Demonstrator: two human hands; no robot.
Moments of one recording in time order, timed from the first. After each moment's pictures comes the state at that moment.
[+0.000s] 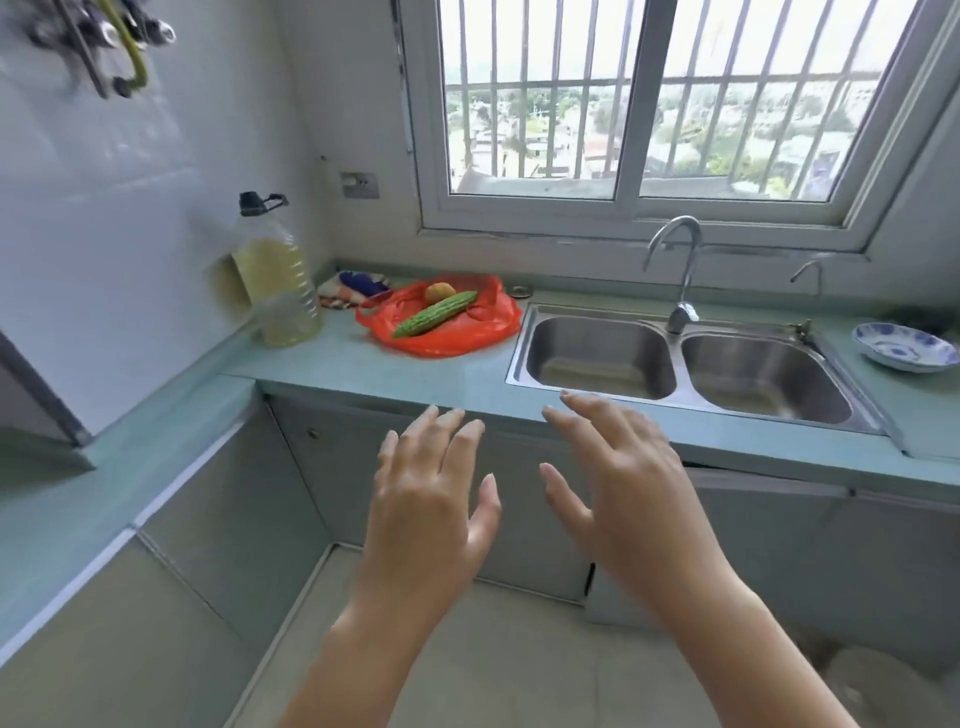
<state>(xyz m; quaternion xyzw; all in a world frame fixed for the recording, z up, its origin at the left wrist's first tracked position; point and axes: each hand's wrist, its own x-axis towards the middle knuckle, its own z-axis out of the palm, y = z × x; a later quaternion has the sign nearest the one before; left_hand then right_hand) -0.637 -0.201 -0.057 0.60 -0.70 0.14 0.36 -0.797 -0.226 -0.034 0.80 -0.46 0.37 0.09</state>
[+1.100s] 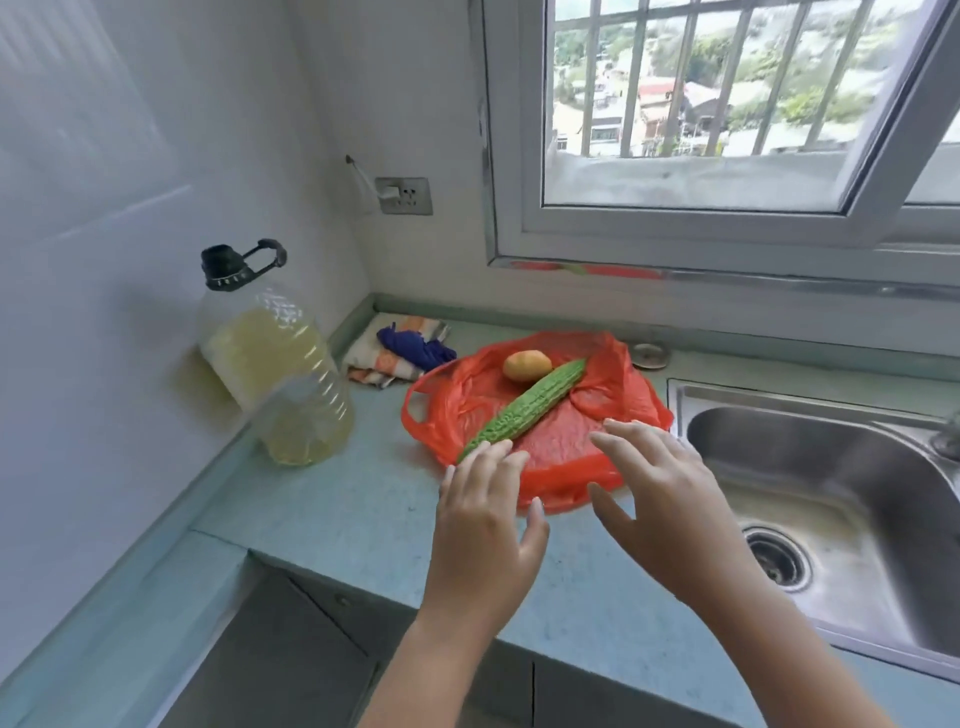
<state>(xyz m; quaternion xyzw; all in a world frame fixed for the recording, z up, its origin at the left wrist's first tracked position) -0.445 -0.649 -0.112 0.65 -0.68 0.02 0.33 -0.608 -0.702 -0.101 0.83 -0.47 0.30 0.01</state>
